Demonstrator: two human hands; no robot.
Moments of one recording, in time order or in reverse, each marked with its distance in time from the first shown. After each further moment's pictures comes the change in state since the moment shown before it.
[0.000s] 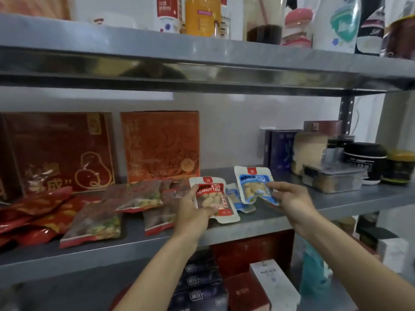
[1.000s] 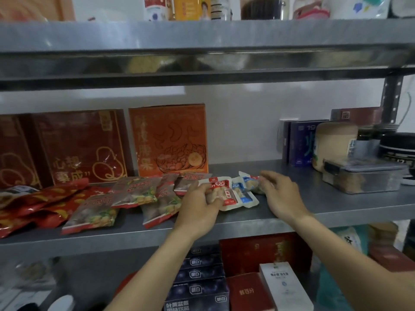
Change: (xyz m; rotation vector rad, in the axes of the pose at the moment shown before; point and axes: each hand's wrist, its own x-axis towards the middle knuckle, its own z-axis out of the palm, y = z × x) left_hand 0.006 0.002 0.026 0.719 0.039 0.146; right_hand 0.031 0.011 0.007 -0.486 -0.201 -0.392
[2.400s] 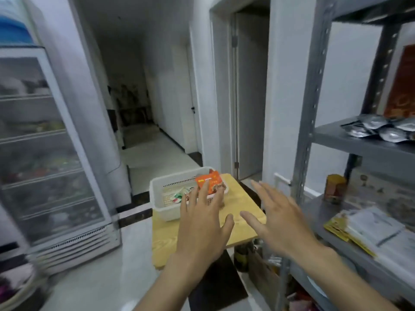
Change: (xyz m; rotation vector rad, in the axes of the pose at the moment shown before) left_hand -0.536 -0.306 -0.480 0.937 0.614 -0.779; right_hand -0.486 -0.471 0.429 0.102 -0.915 -0.999
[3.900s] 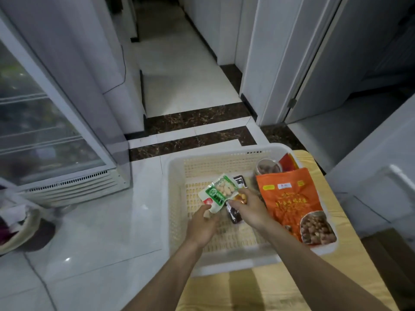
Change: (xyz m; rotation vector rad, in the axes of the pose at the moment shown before) left_hand 0.316 -0.423 0.367 -0.856 -0.466 -1.114; right_hand 0.506 0.021 0.511 0.649 -0.616 0.528
